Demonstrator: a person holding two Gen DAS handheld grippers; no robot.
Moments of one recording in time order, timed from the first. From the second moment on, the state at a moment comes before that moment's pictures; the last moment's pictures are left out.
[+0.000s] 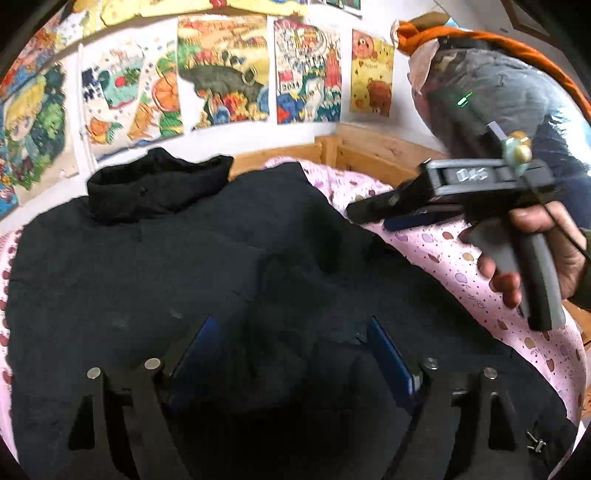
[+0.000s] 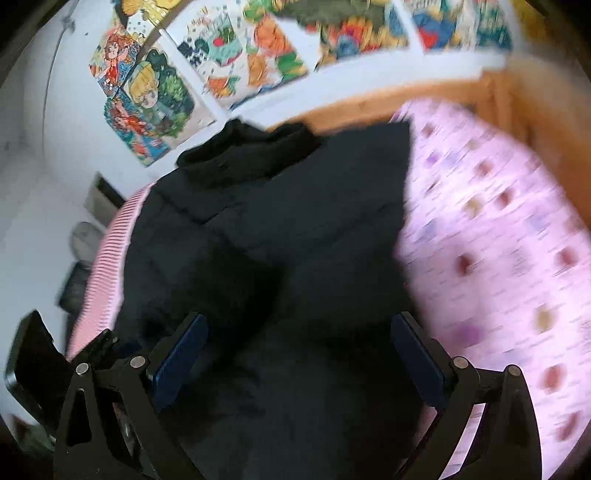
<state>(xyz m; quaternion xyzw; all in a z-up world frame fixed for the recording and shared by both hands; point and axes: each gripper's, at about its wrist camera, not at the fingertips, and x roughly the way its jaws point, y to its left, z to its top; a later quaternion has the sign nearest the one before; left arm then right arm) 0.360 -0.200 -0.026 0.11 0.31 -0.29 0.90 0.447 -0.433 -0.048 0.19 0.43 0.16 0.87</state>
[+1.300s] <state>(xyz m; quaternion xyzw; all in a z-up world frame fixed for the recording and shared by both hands) 0.480 -0.034 -0.034 0.03 0.38 -0.04 0.92 0.457 -0.364 -0.002 -0.04 0.36 0.06 0.93</state>
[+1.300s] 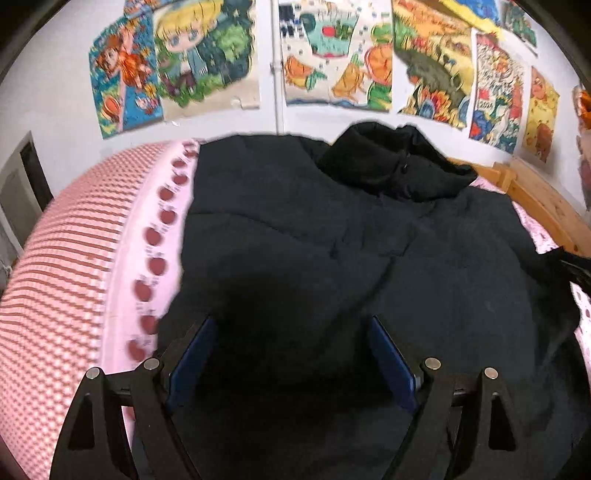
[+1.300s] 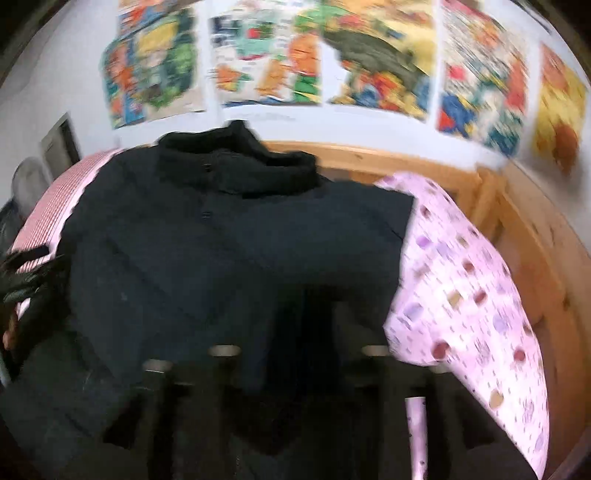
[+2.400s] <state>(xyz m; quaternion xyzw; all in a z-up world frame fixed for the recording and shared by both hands) 0.475 -0.005 -0.101 -0.05 0.35 -0.05 0.93 0.481 -0.352 -0.068 -0.06 0.47 0.02 0.88</state>
